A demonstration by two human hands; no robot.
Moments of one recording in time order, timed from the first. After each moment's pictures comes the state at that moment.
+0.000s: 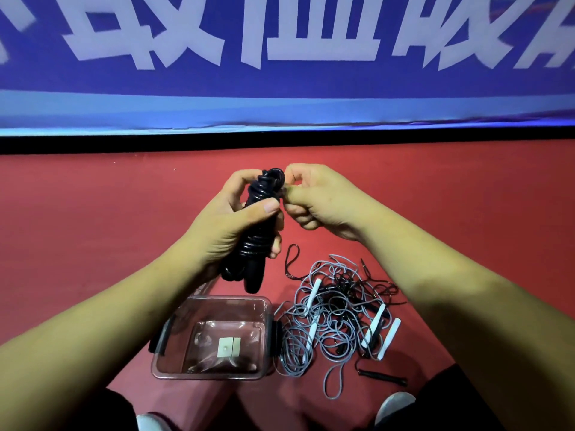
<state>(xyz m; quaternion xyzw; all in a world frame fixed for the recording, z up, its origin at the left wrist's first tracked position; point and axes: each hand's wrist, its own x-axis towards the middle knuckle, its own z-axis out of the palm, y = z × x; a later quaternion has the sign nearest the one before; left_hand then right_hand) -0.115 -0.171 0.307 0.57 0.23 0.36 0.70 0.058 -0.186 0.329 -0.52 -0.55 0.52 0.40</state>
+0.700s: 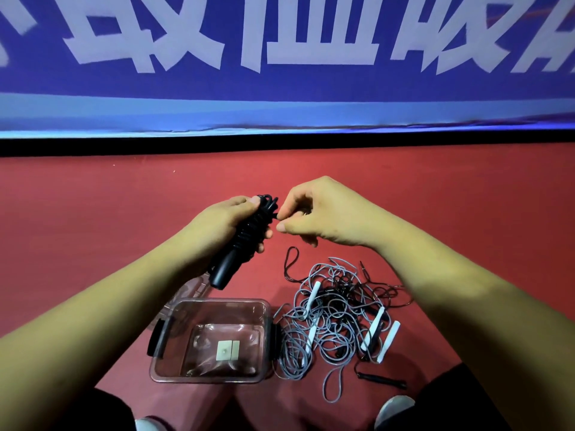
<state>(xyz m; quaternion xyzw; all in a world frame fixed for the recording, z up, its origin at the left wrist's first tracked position) -0.119 -0.152 0.303 0.57 0.42 0.26 0.66 0.071 -0.203 0.339 -0.56 -0.69 0.36 0.27</state>
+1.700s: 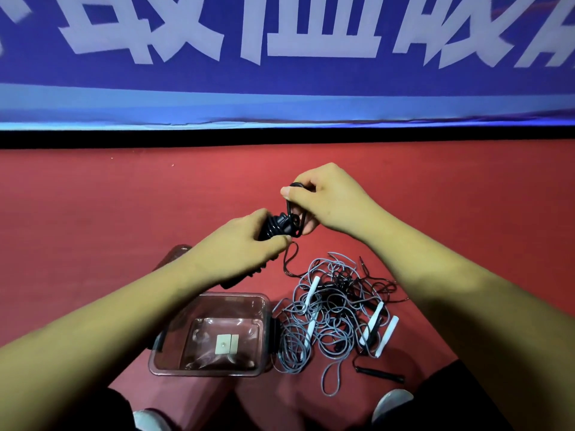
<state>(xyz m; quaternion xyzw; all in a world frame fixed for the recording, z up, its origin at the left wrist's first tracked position) -0.114 -0.167 0.283 0.80 0.43 0.14 0.39 0.067 -0.188 0.324 -0.63 -0.63 0.31 0.33</state>
